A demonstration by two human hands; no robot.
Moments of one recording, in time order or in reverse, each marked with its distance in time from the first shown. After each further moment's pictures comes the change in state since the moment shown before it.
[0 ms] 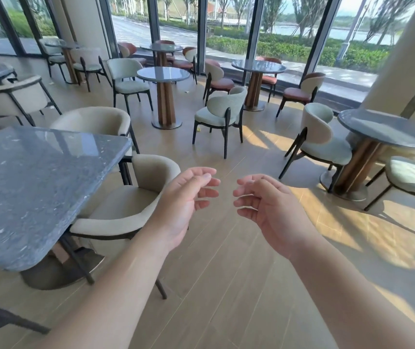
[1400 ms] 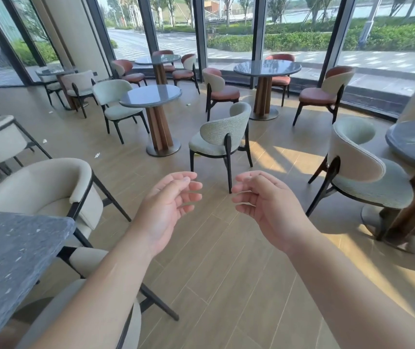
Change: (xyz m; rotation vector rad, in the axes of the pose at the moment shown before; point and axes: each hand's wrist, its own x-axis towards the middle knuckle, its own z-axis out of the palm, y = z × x) left_hand 0.629 -0.025 0.094 0.043 0.099 -0.033; right_hand 0.628 -0.091 -0.187 0.105 -0.039 -0.007
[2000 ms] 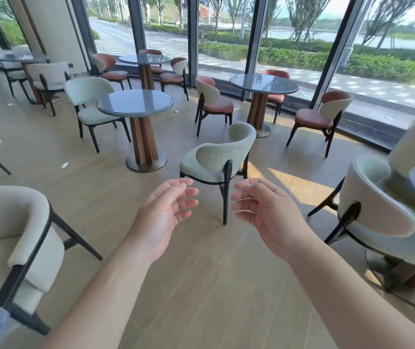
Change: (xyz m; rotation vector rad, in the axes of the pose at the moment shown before) left_hand 0.345 0.009 -0.107 -0.139 -0.010 -0.034; right_hand 0.340 0.011 0.079 -0.097 0.049 -0.001
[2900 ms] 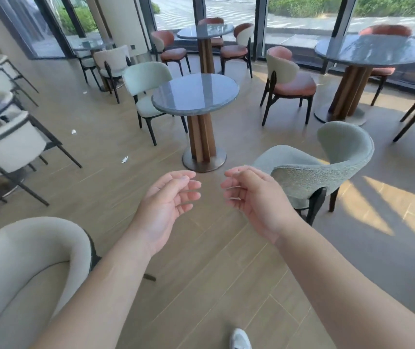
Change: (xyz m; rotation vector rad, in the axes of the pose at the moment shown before) left_hand 0.392 0.076 -0.173 0.160 0.280 -0.007; right_hand 0.464 0.059 0.186 0.106 -0.231 0.151
